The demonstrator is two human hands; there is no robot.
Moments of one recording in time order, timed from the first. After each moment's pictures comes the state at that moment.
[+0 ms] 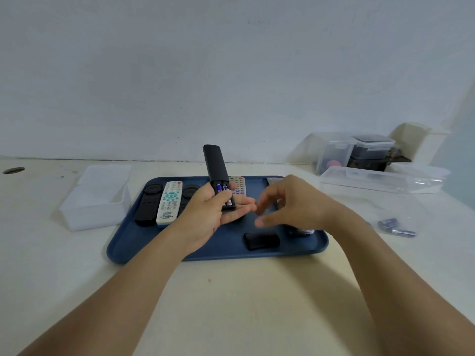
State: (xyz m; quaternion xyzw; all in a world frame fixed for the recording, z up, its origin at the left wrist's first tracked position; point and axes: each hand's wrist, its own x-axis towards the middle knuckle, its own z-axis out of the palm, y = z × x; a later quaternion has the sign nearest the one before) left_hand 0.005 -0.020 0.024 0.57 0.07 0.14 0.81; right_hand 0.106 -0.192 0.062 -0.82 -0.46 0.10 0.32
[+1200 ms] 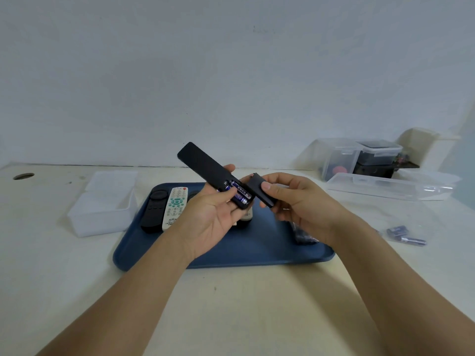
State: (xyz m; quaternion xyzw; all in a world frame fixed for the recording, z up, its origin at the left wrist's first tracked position) left_hand 0.010 -0.010 0.027 0.42 -0.02 0.12 0.90; right_hand 0.105 -0.177 0.052 -0.66 -0.32 0.23 0.64
